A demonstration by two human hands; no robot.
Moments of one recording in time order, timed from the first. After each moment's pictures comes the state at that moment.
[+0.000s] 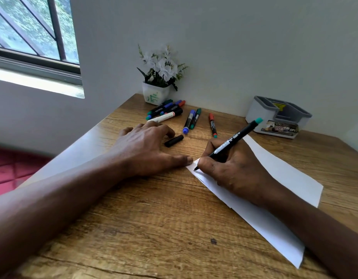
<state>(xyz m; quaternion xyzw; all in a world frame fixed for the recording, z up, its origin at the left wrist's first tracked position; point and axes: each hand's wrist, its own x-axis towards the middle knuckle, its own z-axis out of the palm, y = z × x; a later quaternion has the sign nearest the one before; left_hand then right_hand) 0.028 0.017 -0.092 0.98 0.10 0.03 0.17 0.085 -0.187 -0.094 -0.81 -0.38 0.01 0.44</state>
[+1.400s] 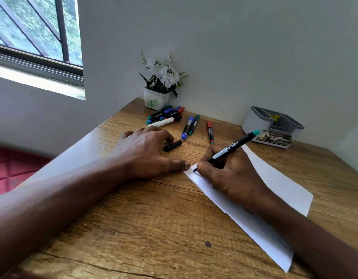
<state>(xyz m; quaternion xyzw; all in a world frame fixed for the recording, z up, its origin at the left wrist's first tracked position) 0.028 0.016 -0.089 0.98 0.10 0.02 0.17 0.085 -0.190 -0.096 -0.82 -0.34 -0.01 0.45</state>
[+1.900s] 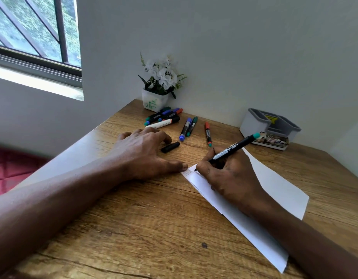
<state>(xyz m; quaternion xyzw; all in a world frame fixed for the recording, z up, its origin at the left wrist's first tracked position) 0.029 0.017 -0.090 0.98 0.10 0.02 0.17 0.081 -0.190 -0.095 -0.84 -0.31 -0.06 0.45</state>
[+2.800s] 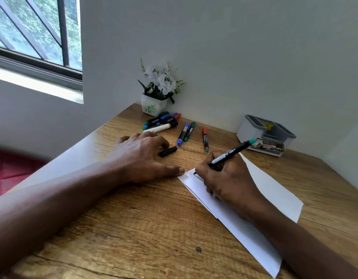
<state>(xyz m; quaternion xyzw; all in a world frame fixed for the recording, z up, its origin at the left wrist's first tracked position) 0.028 0.016 -0.089 0.98 0.10 0.03 0.18 0.080 -0.192 -0.089 -0.85 -0.25 0.00 0.47</state>
